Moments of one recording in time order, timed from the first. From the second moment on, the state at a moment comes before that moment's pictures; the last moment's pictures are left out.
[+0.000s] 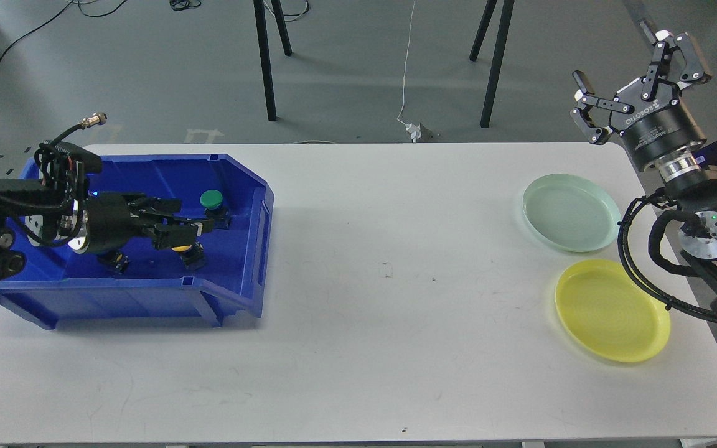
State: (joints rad) left arm -1.18 0.80 0.39 -1.06 1.31 -0.01 -0.49; right arm 0.72 -0.53 0.70 0.85 0.00 0.49 0.49
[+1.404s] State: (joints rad) left arm -1.10 0.67 0.45 -0.85 1.31 -0.03 -0.49; right arm 0.70 -0.54 0.71 0.85 0.00 0.49 0.49
